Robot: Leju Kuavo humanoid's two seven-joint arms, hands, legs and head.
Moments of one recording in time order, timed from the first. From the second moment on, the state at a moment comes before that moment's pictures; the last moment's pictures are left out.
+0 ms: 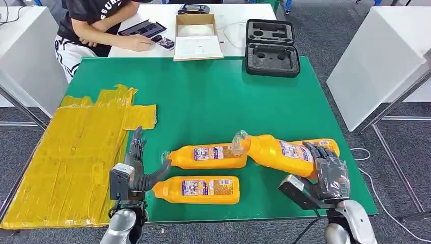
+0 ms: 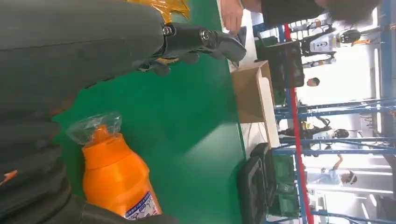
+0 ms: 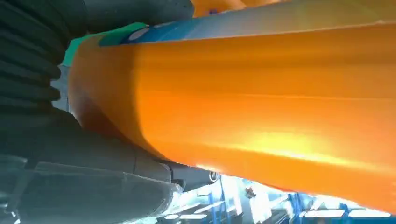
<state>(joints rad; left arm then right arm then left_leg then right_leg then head) -0.12 -0.20 -0.26 -1.22 -0.14 0.29 -0.46 0.21 -0.09 -0.14 -1.76 1.00 -0.20 -0.14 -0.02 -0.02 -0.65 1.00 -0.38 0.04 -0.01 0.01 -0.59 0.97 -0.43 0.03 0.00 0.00</state>
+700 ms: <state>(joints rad) -0.34 -0.17 -0.44 -1.32 -0.13 0.00 -0.25 -0.07 0.11 0.14 -1.46 0.34 -0.30 -0.40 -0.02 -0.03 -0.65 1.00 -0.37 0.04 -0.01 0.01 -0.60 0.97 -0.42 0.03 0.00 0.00</state>
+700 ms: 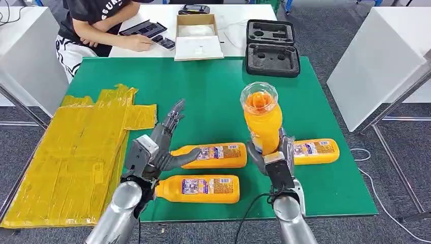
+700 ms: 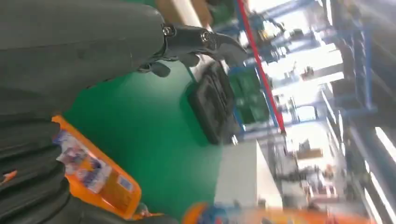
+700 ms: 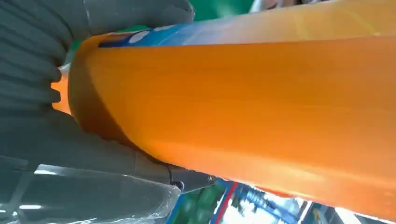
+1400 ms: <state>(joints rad) -0.46 -0.13 -0.53 -1.34 -0.01 -0.11 -0.20 -0.19 0.10 0.30 -1.35 0.30 -0.23 -0.41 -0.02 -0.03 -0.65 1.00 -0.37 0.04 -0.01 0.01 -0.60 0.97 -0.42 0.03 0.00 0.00</state>
